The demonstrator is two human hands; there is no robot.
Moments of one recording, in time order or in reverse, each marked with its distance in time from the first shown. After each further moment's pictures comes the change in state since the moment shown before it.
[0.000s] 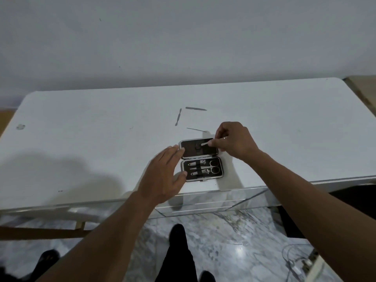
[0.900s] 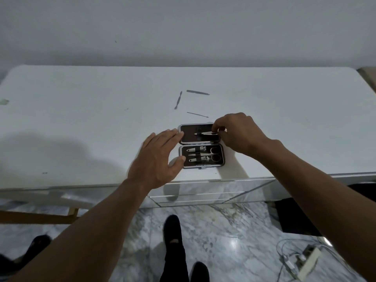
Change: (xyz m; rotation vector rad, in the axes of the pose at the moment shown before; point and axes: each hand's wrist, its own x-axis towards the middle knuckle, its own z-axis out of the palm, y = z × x) left_hand -0.001 -0.013 0.013 0.007 0.049 -0.020; right_hand -0.004 0.006 0.004 -0.565 -0.052 -0.320
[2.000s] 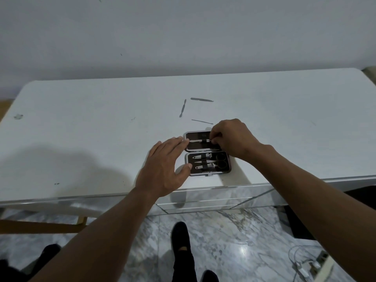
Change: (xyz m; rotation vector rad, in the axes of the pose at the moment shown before) left_hand 0.000 0.001 -0.002 -0.026 -0.015 -0.026; right_hand 0.016 -0.011 0.014 0.145 -0.038 0.039
